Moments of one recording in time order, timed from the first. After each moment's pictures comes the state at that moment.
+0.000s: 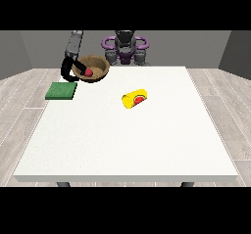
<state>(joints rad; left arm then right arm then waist) -0.92 0.96 0.51 -0.69 0.40 -0.41 -0.21 -0.52 -0.28 -0.06 -1.10 0.07 -0.15 0.22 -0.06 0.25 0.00</state>
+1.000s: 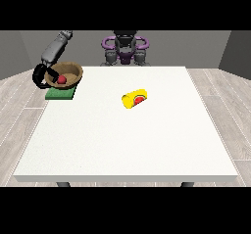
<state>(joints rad) -0.95 0.97 0.50 -0.86 0.43 -0.34 -0.18 -0.65 -0.58 -0.32 -0.74 -0.06 0.10 -0.07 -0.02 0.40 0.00</state>
